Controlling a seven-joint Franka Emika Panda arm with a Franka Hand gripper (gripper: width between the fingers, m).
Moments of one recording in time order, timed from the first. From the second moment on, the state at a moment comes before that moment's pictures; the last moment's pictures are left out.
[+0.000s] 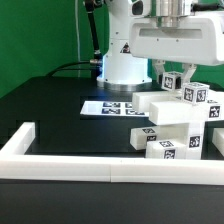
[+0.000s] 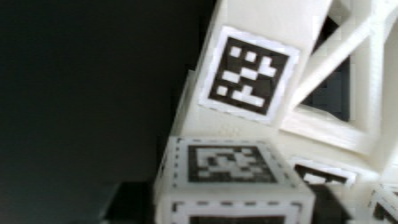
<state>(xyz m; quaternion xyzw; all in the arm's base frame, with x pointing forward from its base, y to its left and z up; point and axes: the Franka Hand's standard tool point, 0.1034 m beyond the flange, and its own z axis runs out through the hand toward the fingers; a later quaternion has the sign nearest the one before) 0.512 0.058 0.111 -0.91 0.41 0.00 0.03</state>
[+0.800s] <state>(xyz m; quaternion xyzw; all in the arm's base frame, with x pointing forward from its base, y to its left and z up) 0.513 0.060 0.112 -0.99 0.10 -0.01 0.02</state>
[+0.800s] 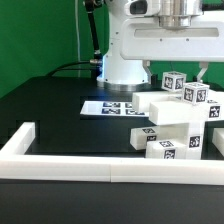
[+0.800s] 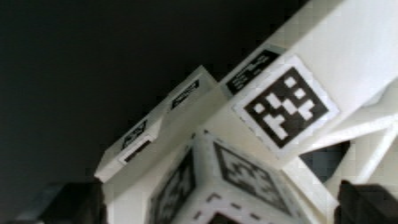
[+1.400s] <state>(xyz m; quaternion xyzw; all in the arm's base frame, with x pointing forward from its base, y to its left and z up) 0.513 0.058 0.112 -0.99 -0.11 -0.02 0.02</state>
